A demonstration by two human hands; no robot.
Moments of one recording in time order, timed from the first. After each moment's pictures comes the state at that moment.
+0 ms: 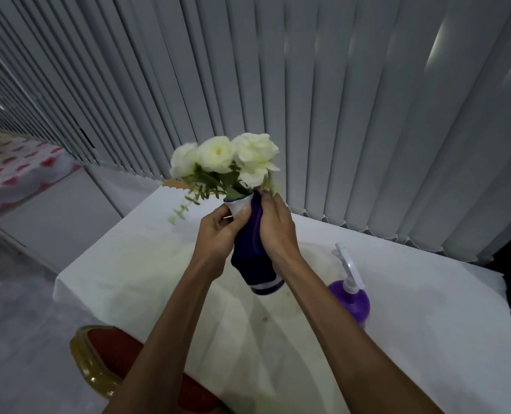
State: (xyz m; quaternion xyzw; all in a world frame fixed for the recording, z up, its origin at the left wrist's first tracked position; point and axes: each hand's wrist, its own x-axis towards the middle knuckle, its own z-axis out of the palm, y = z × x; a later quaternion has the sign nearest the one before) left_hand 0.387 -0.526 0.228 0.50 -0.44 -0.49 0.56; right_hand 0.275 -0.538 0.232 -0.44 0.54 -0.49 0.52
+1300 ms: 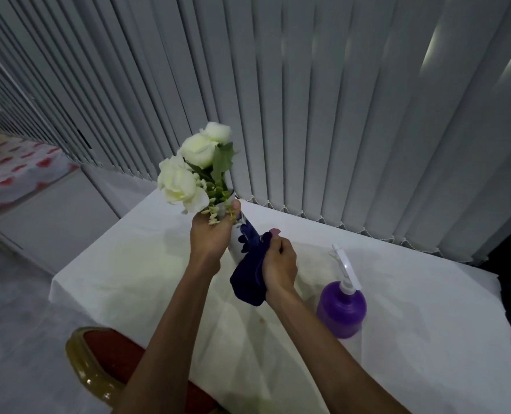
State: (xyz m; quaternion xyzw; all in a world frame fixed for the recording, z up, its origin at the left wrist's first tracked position) left_hand 0.387 -0.537 0.226 0.62 -0.41 -0.36 0.56; right_hand 0.278 -0.517 0.166 -0.28 0.64 -0.49 0.52
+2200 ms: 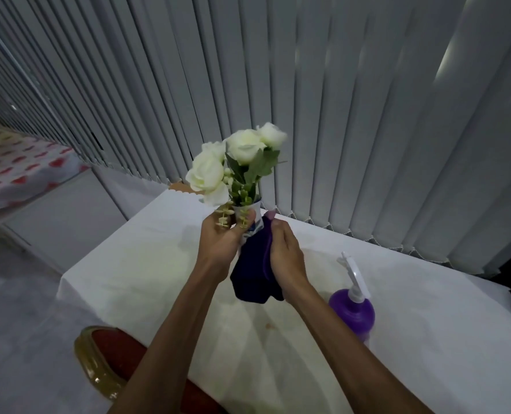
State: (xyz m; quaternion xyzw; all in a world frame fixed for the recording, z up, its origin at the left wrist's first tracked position) left_hand 0.392 -0.529 0.228 0.51 -0.47 -0.42 0.59; right_hand 0.271 -0.518 0.201 -0.44 0.54 -0.48 0.53
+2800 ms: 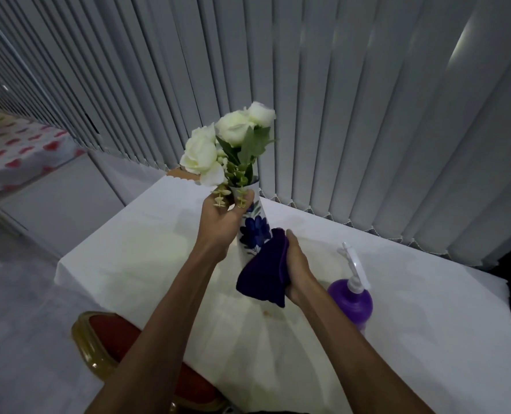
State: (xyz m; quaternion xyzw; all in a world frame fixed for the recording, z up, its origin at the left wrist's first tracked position) left_hand 0.393 -0.545 0.229 0.54 -0.45 -0.40 0.59; right_hand 0.255 -0.526 0.155 -0.20 0.55 -0.41 0.71
